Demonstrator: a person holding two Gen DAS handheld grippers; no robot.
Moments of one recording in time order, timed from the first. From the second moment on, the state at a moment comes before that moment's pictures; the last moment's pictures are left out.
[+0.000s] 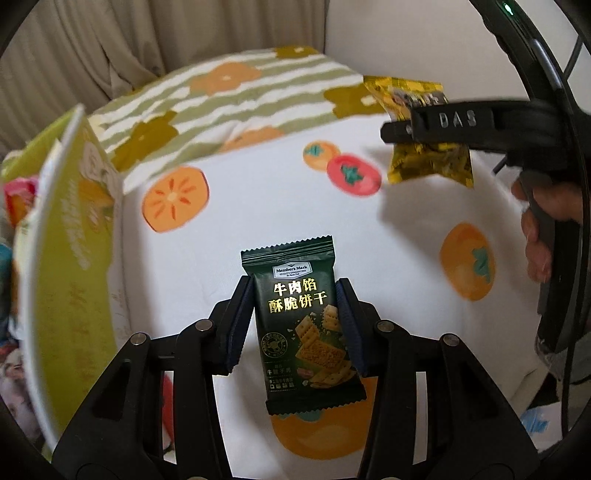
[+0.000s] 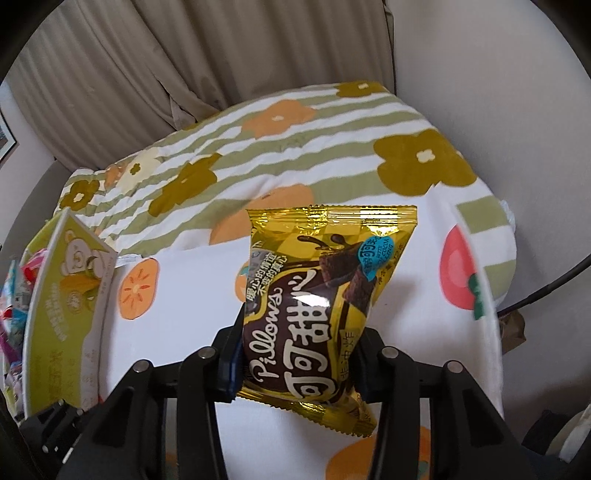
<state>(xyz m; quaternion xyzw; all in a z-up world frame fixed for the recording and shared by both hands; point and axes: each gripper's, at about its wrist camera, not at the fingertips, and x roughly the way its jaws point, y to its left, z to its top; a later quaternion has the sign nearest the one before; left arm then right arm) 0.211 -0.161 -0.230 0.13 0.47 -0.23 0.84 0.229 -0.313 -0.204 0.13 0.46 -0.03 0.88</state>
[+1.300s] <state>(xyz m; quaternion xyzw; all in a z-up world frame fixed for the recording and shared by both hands) 0.306 0.111 -0.033 0.01 0.39 -0.10 0.92 0.249 -0.051 -0.041 0.07 0.38 0.19 0.90</state>
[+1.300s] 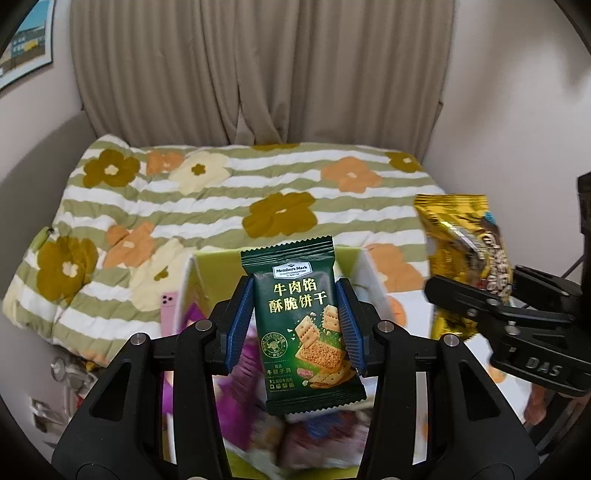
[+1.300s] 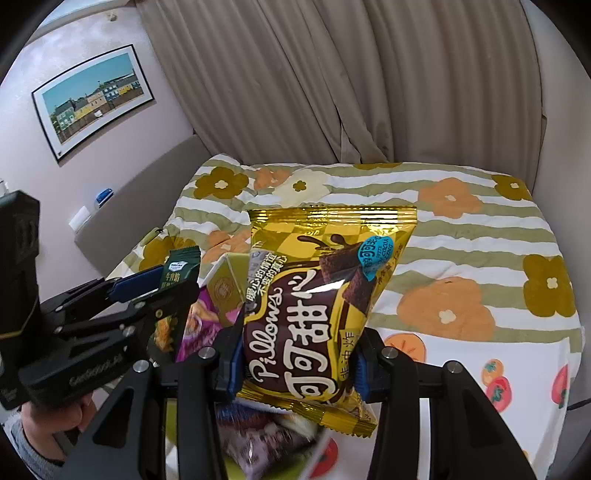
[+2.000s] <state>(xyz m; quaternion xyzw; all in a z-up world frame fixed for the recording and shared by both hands) 0.378 0.167 -0.089 0.00 0.44 -0.10 0.89 0.326 -0.035 -0.071 0.08 0.43 0.13 0.89</state>
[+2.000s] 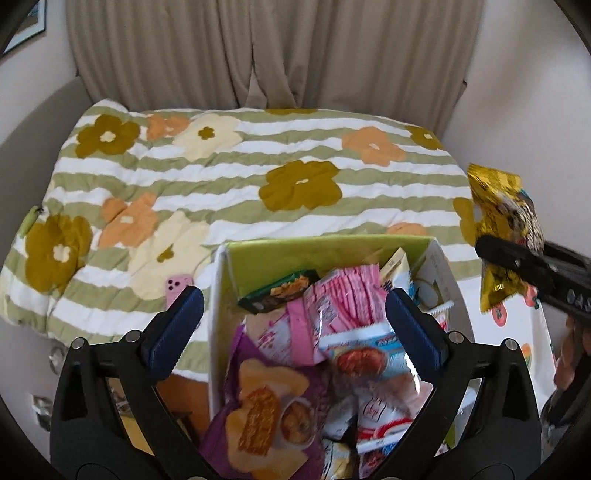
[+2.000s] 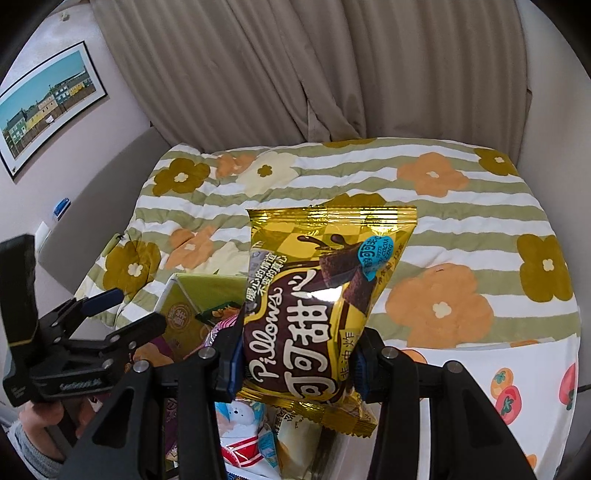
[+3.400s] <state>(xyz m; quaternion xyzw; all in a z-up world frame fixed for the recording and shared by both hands) 0.143 0.100 0.015 0.02 0.29 -0.07 0.95 0.138 -0.089 0.010 0.04 0.33 0.09 0.94</state>
